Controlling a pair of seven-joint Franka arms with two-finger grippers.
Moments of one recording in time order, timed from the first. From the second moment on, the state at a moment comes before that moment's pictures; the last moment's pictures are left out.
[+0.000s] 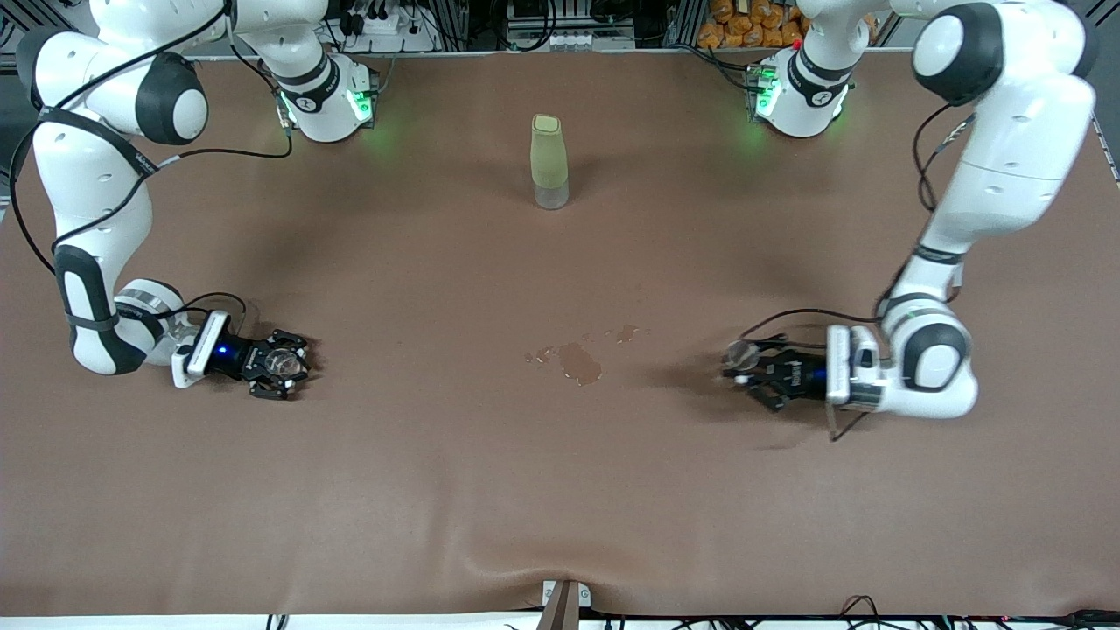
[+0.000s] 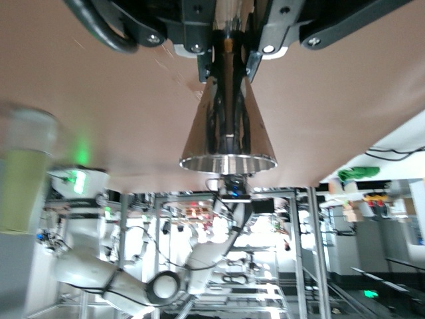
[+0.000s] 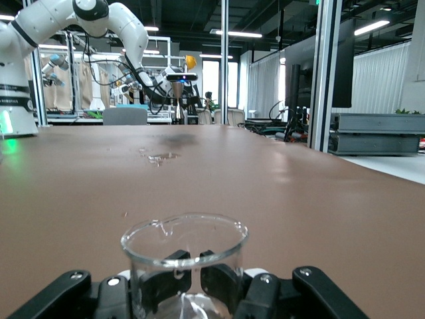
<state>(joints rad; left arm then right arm) 0.15 0.91 -0.26 -1.53 -1.24 1.72 2.42 -0.18 1.01 -0.23 -1.68 1.52 1.41 -2.73</state>
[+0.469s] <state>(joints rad) -0.12 0.91 -0.25 -1.50 -1.51 1.99 2.38 -0.13 0.85 -0.23 -1.68 1.53 1.36 -2.57</state>
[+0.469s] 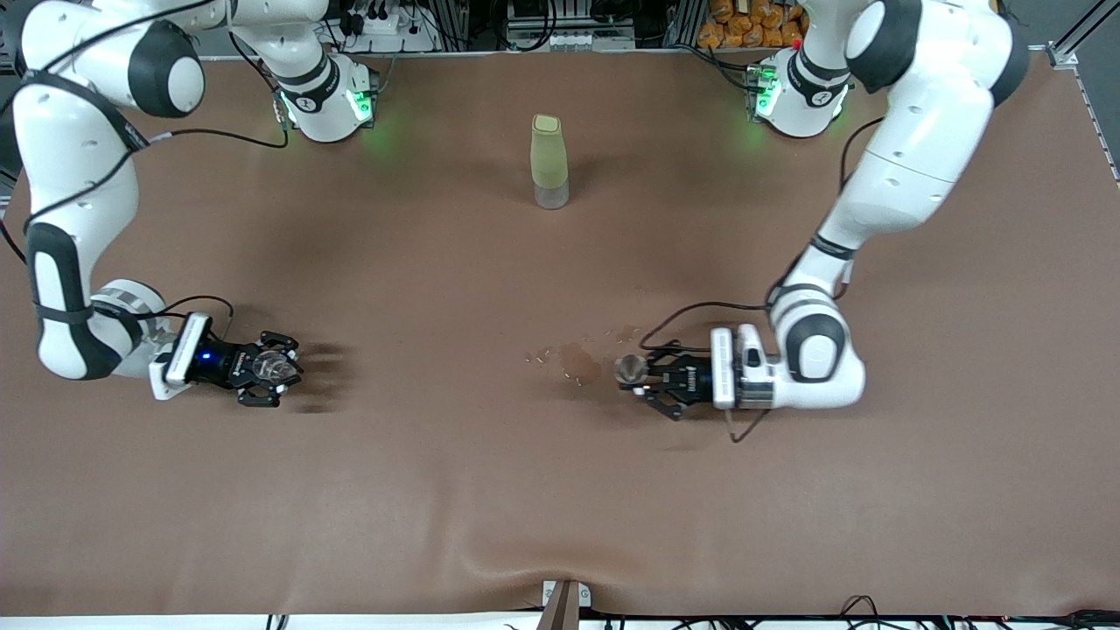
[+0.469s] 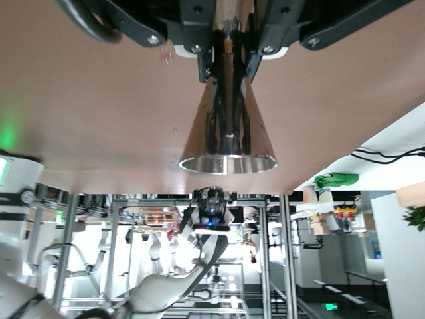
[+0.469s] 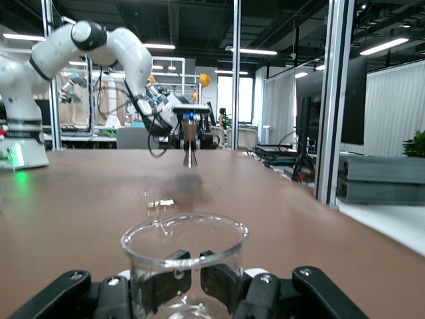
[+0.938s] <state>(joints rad) -0.24 0.92 -0.25 -1.47 -1.68 2.11 2.38 -0.07 0.54 -0.23 -1.82 1.53 1.37 -2.27</state>
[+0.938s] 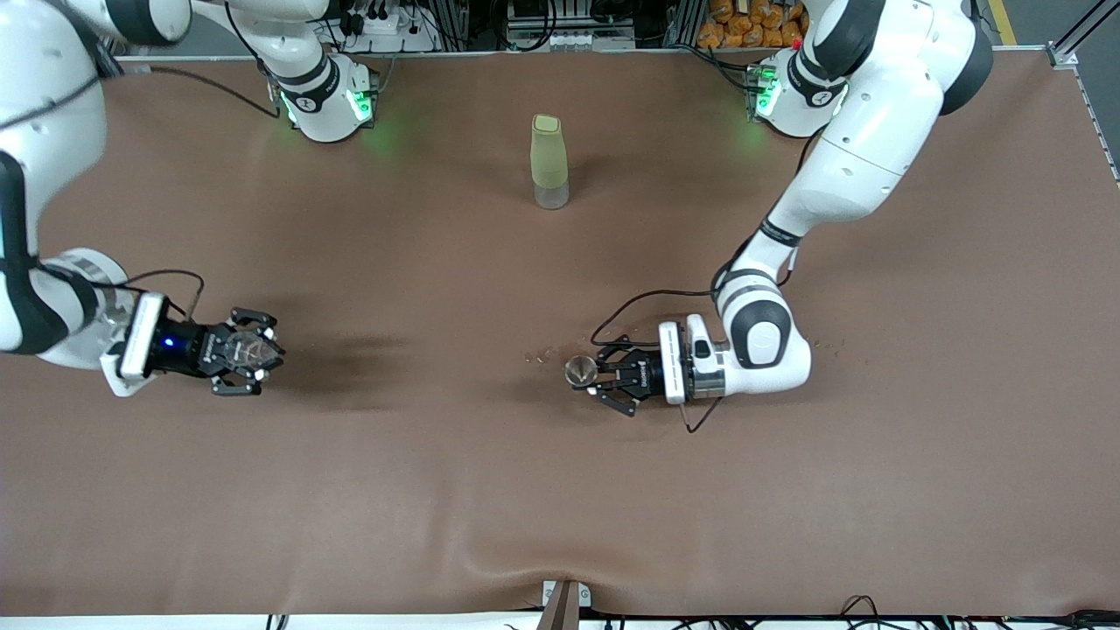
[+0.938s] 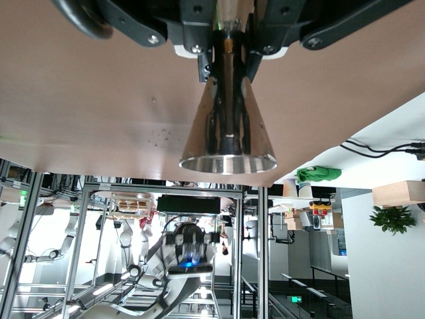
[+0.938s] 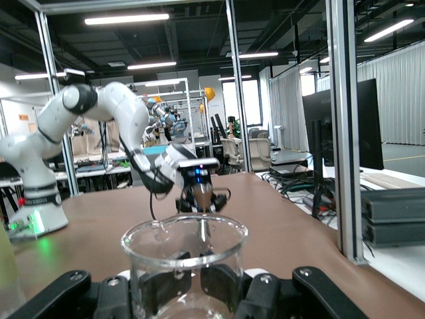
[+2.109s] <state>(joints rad) -0.36 0.94 -0.25 -1.43 -1.81 2.25 2.36 0.31 0.33 -0.23 -2.05 1.71 1.67 -2.20</state>
